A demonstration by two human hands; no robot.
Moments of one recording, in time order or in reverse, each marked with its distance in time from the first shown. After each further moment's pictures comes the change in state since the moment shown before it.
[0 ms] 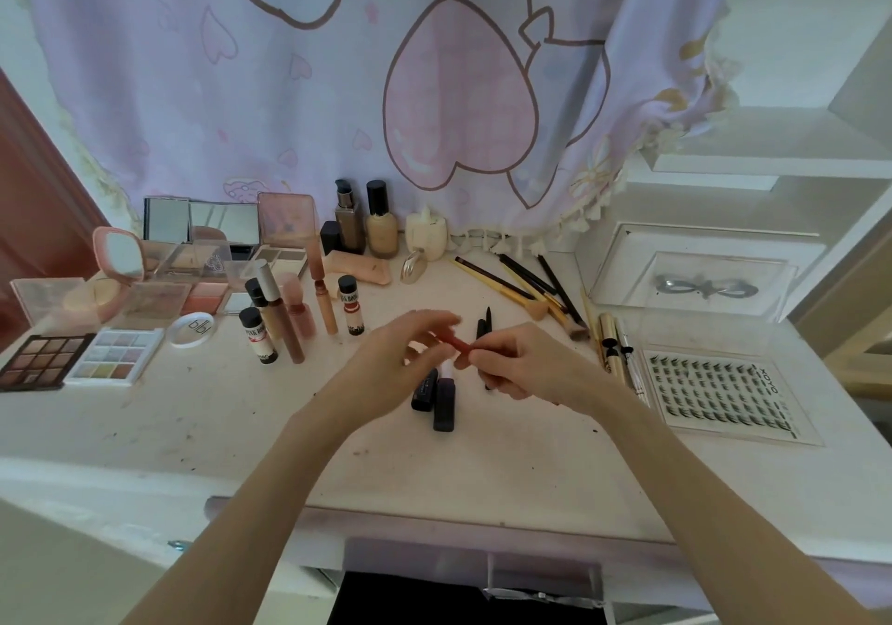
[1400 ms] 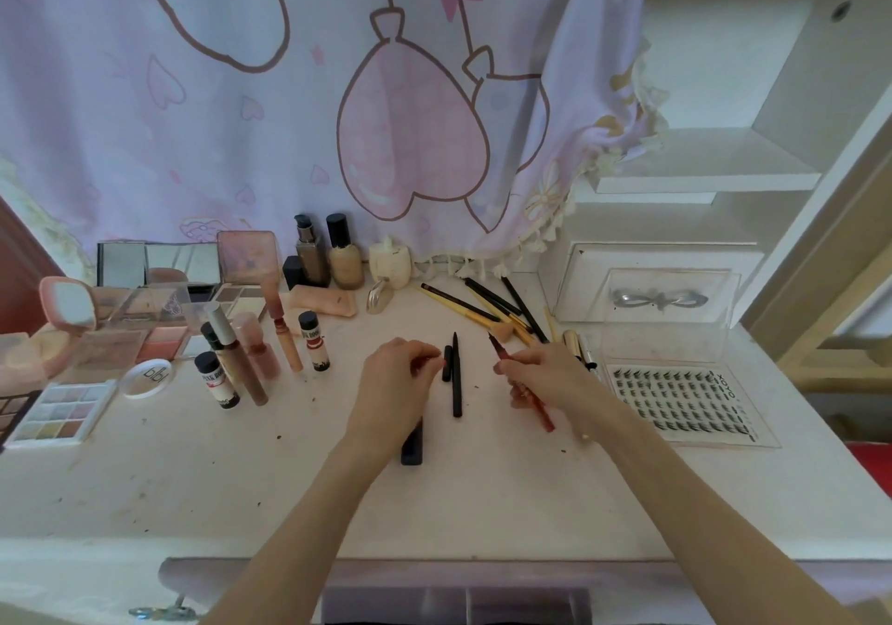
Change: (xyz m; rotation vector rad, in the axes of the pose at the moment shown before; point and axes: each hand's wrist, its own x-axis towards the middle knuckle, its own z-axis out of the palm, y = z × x) left_hand 0.032 0.013 0.044 0.115 0.221 -0.217; right_hand -0.006 0.039 -0.028 0.135 0.385 0.293
